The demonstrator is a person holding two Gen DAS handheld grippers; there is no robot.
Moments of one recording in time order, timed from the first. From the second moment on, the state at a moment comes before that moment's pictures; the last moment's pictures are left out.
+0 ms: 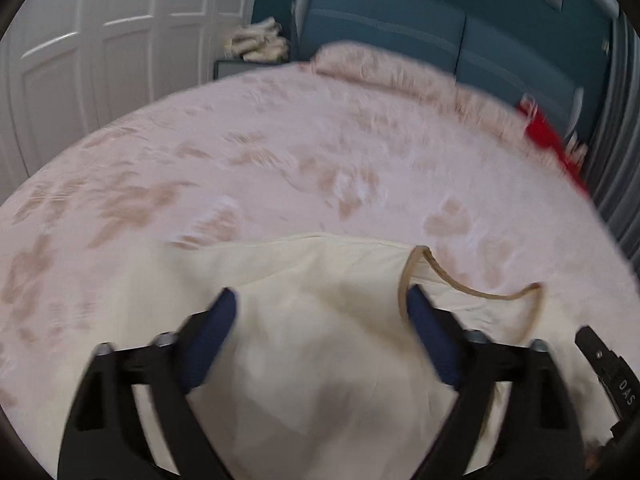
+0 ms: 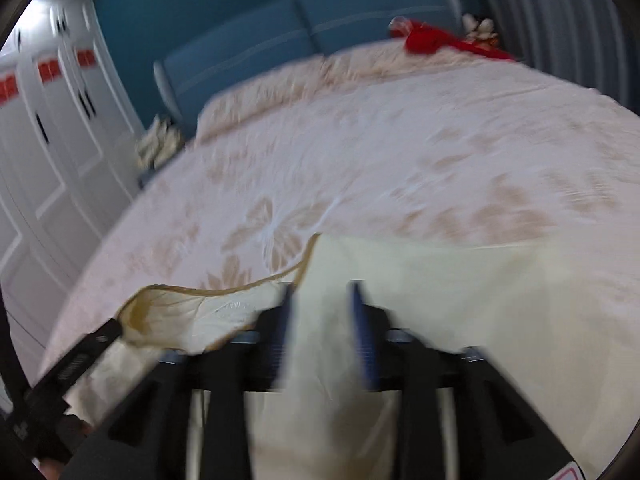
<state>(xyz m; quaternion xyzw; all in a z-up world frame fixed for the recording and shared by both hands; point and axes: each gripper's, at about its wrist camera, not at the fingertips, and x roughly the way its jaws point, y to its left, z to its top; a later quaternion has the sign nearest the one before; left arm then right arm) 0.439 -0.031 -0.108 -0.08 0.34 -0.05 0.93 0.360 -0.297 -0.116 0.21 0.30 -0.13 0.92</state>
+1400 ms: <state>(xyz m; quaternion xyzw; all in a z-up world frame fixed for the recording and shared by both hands) 0.067 0.153 -0.062 -0.14 0.53 -0.15 0.82 -0.090 -0.285 -0.054 0.30 0.45 -0.12 0.83</state>
